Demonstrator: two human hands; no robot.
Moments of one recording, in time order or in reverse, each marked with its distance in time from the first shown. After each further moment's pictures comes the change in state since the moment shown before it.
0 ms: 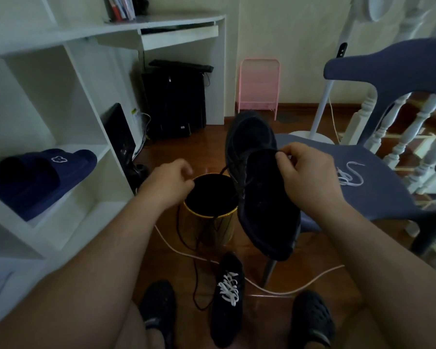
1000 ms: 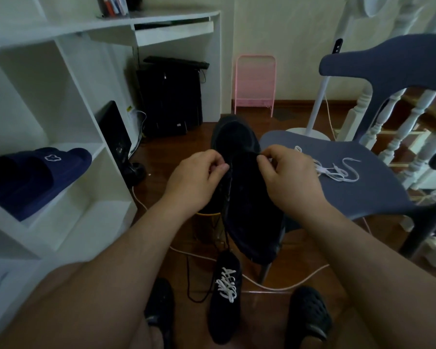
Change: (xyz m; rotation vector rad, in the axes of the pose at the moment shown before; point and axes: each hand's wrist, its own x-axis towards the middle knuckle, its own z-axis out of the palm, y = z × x) left_hand -0.019 0.045 0.028 -0.092 0.184 0.434; right_hand -0.008 -0.014 0.014 0.010 -0.039 -0.070
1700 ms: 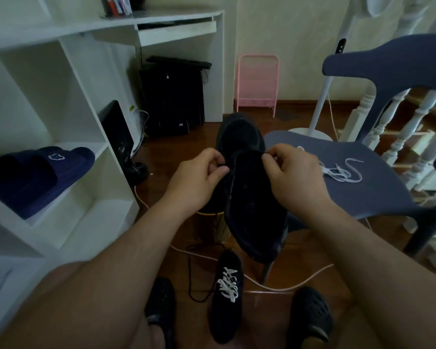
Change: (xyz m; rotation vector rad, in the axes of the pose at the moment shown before) left_hand -0.003 -0.004 -0.002 -0.152 -0.042 -0.109; right_hand 0.001 0.000 -0.004 0.023 -0.003 0.056
